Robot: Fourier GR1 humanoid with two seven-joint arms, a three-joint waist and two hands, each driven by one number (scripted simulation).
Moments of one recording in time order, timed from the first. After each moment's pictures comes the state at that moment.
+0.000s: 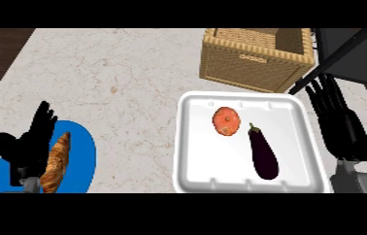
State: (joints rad) left arm 0.03 0.42 -0.07 -1.38 0.31 0.33 -0.02; right arm -0.08 -0.33 -0.04 -1.44 -0.46 0.05 -0.17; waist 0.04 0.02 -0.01
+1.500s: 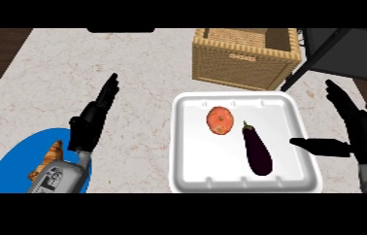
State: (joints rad) left arm -0.20 0.31 -0.29 -1.43 0.12 0.23 0.01; right arm -0.04 -0.54 0.07 -1.53 -0.01 -0.20 0.09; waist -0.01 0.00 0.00
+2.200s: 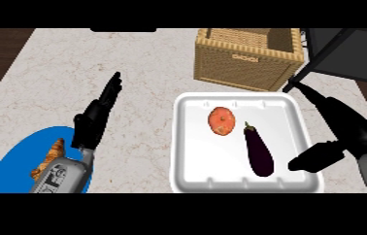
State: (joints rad) left arm -0.21 0.28 -0.28 -1.41 0.10 0.21 0.01; right arm -0.23 -0.74 0.33 -1.84 0.11 0.13 0.79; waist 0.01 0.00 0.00
